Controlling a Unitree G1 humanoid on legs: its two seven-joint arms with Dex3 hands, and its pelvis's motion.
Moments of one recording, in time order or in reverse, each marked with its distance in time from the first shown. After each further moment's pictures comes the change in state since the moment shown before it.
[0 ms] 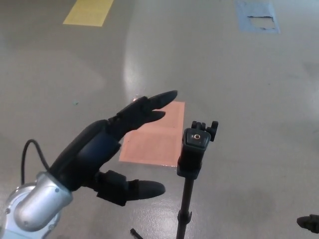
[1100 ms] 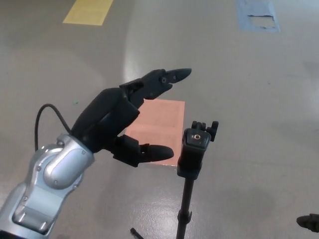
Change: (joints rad) left_arm -0.257 -0.034 -0.053 0.293 0.198 -0.097 0.119; right_arm -0.005 -0.003 0.006 0.002 -0.002 -0.004 0.000
